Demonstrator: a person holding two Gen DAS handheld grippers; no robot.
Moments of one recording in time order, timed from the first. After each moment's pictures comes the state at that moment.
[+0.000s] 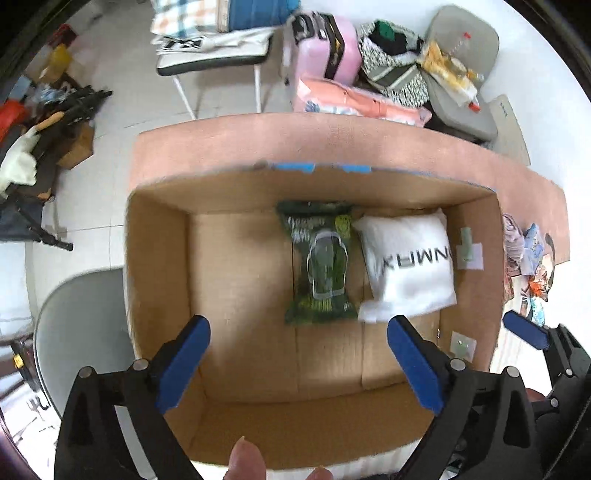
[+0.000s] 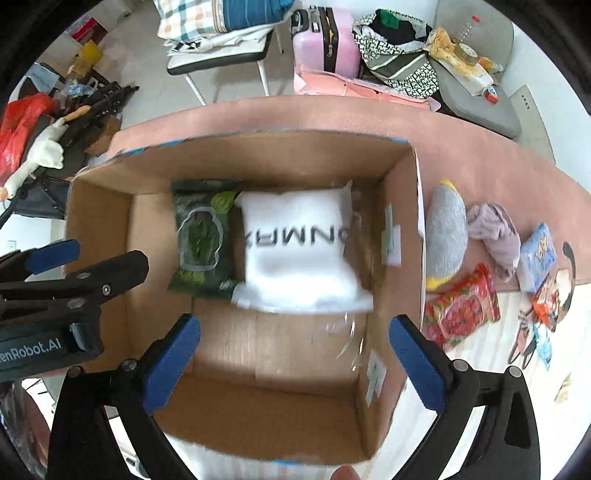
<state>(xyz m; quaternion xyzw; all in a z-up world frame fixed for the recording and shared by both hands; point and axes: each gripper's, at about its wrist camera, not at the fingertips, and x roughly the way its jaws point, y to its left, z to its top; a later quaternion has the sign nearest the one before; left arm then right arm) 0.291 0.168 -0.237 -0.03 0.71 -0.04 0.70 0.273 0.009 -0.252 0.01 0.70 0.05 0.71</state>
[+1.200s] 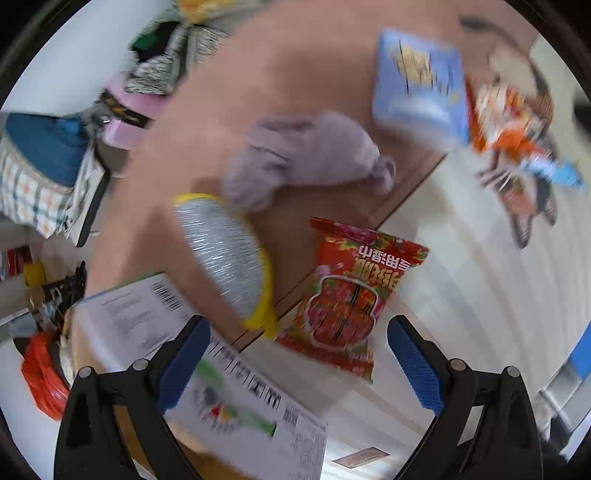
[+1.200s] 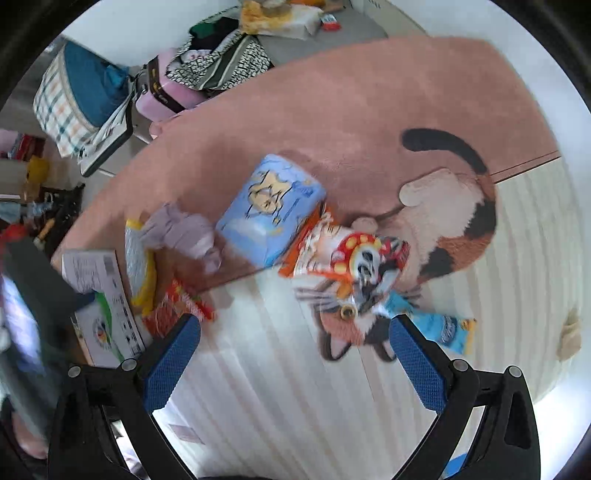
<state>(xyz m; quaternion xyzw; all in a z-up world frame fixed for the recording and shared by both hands) 0.297 -0.222 -0.356 0.35 0.70 -0.20 0.59 0.275 -0.431 -0.279 0.21 0.70 -0.06 0.67</state>
